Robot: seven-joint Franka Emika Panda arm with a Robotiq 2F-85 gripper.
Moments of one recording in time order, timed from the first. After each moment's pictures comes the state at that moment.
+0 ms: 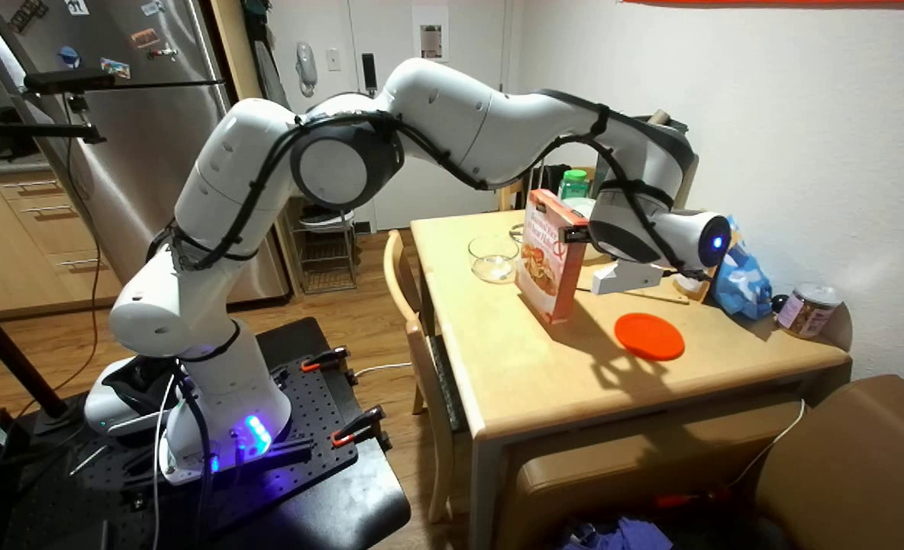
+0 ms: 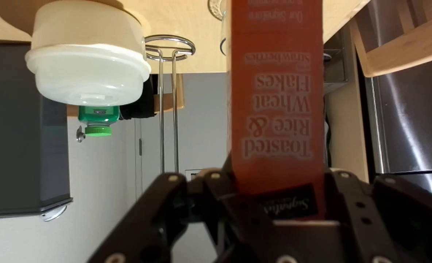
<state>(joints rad) -0.49 0.68 -0.05 -1.37 1.09 1.57 -2.08</state>
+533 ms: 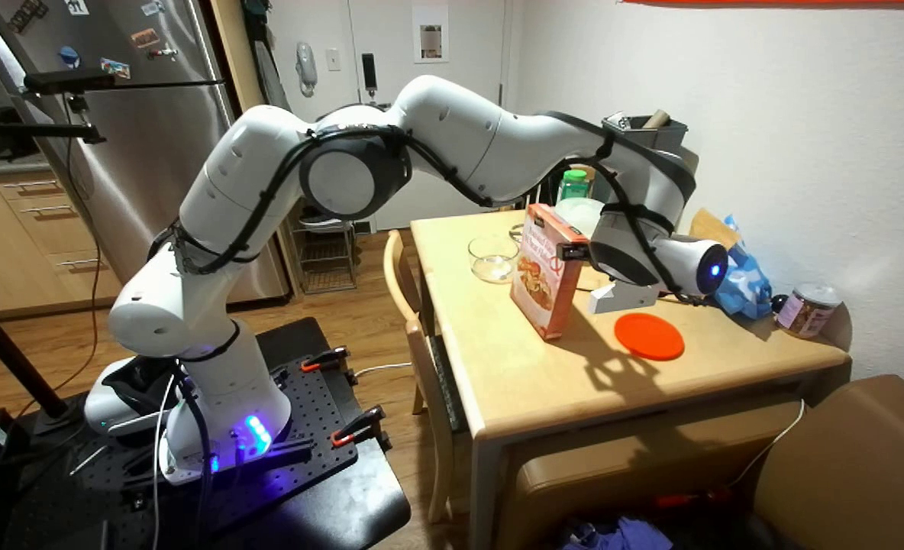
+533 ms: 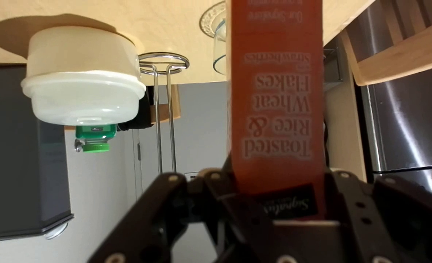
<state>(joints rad) -0.49 0.72 -0.07 -1.37 1.09 1.56 -2.10</state>
